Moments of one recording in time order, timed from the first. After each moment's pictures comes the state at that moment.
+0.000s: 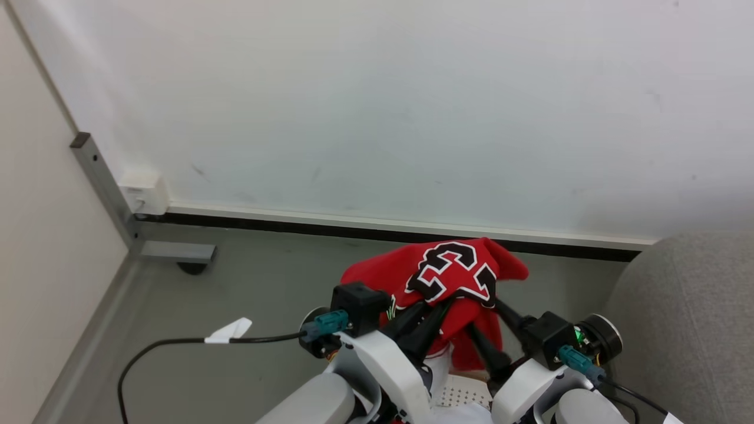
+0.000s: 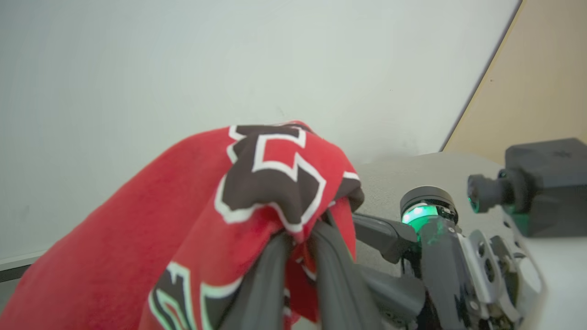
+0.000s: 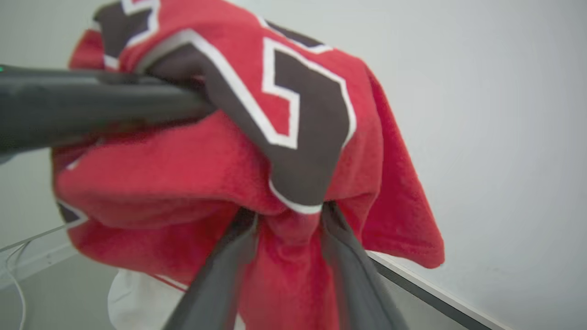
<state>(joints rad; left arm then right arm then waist) -0.54 0.11 -0.85 0.38 -0.66 -0.05 -0.18 -0.45 -0.06 0.56 0.61 0.26 0.13 -0.26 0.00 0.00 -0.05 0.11</state>
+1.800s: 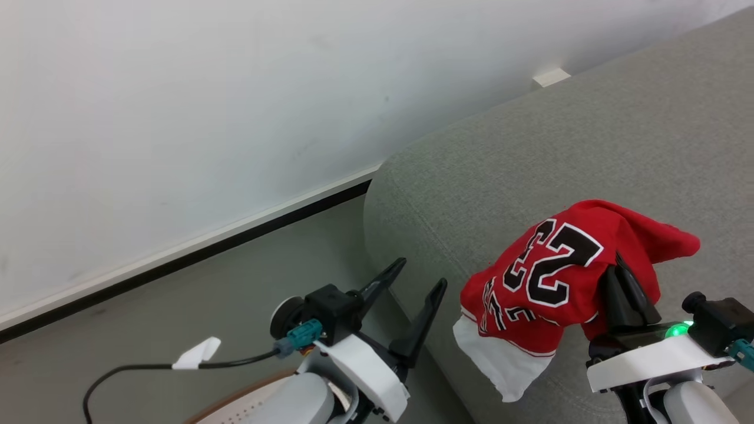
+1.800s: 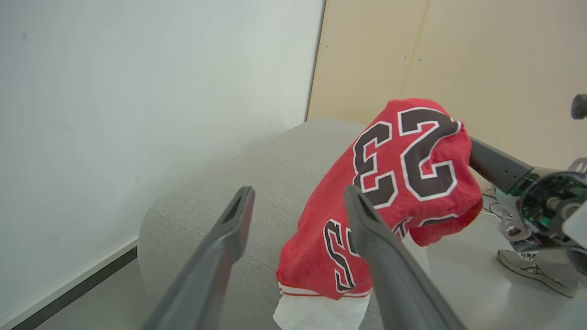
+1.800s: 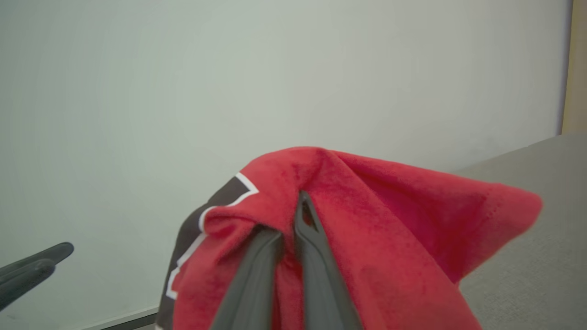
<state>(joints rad) -0.50 0.16 -0.78 0.34 -0.52 -0.03 -0.26 -0.28 -0.16 0.25 0.27 0.56 0.13 -0.26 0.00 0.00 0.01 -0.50</state>
